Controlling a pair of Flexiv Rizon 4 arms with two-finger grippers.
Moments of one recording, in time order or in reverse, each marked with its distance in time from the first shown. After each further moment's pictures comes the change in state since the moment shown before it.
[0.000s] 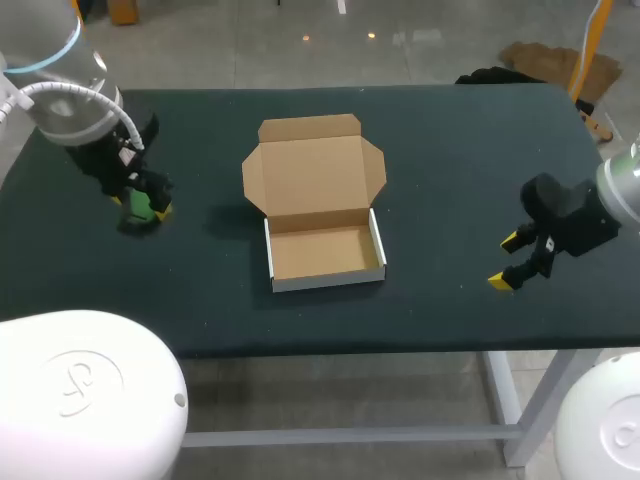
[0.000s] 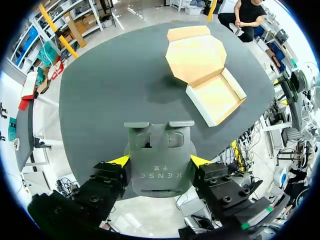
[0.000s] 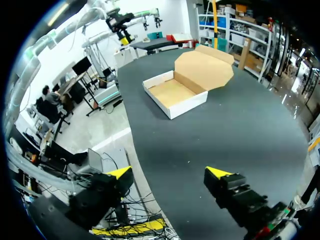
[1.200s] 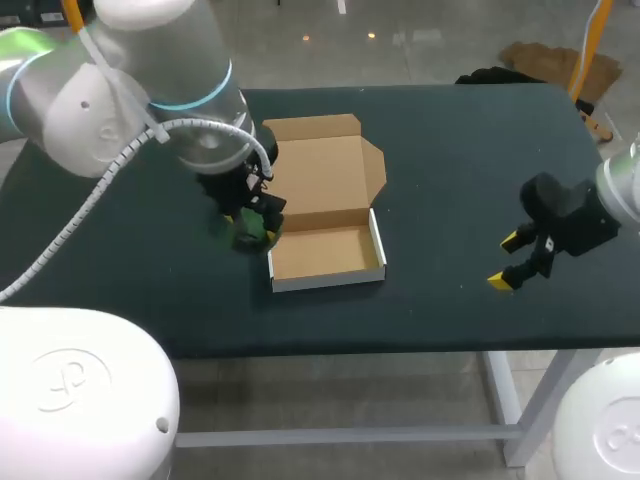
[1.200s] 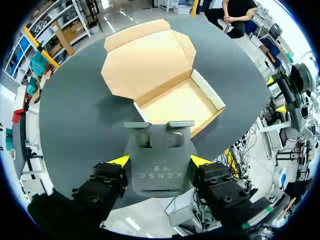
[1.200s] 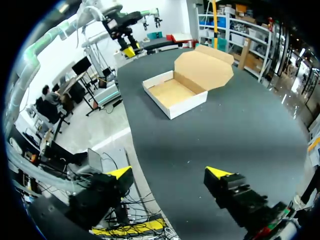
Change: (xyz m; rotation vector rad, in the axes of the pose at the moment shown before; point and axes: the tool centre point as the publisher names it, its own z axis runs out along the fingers) left arm 0.138 -0.057 0.055 0.020 0.022 0.043; right arm 0.000 0.000 0.000 0.002 -0.002 0.001
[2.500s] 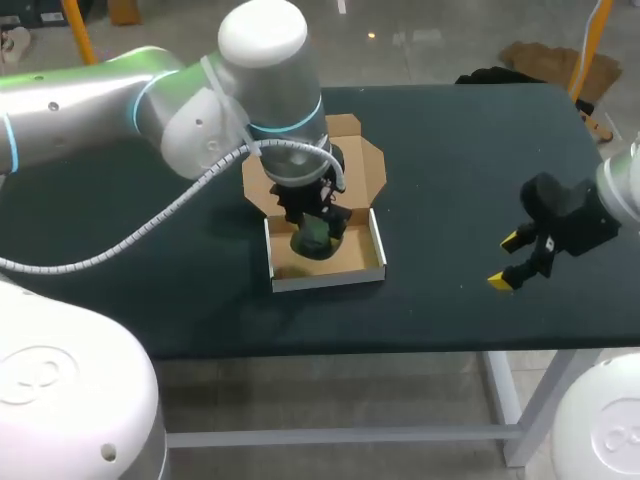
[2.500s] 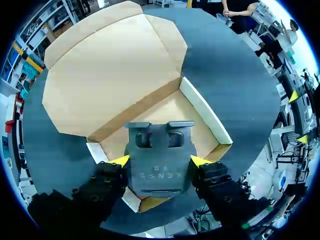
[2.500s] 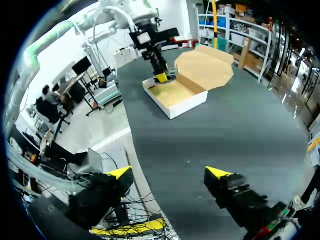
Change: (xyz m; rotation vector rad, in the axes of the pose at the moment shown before) left arm 0.052 -0.075 0.107 -0.021 0.019 0.016; right arm 0.000 0.000 0.000 -0.001 0.003 0.000
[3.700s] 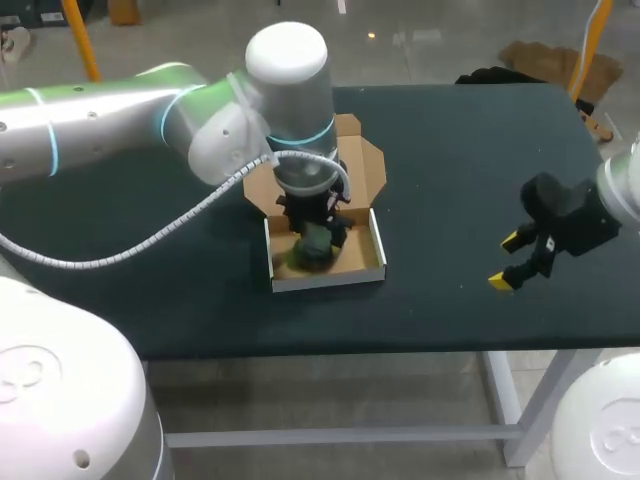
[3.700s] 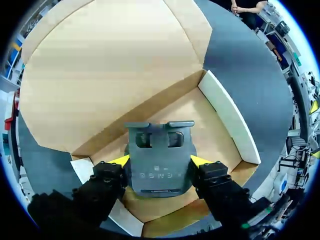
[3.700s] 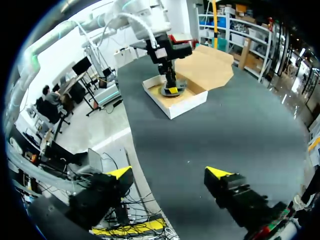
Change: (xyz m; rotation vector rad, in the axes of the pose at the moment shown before) left arm -0.015 -0.011 0.055 -0.044 -0.042 -0.030; right arm 0.000 0.000 0.000 -0.001 0.000 0.000
